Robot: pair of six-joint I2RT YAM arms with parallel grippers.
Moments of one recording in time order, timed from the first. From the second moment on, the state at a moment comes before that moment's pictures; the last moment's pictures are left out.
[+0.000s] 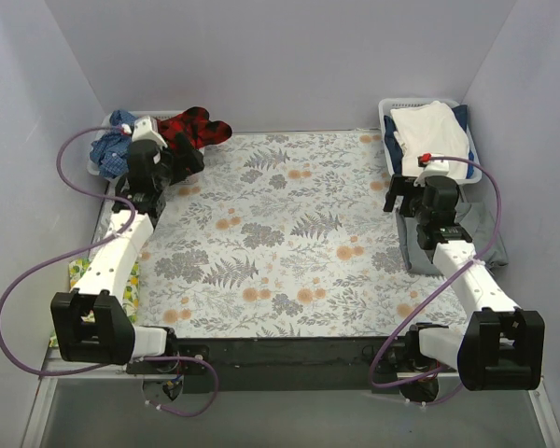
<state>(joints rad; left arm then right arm) -0.08 1.30 1.07 -0.09 0.00 -0.45 0.06 1.15 0.72 0.03 0.03 0.10</state>
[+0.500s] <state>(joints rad) 0.06 1.73 1.66 -0.34 -0.15 -0.56 0.22 1.29 0.99 -0.13 0.00 0.10</state>
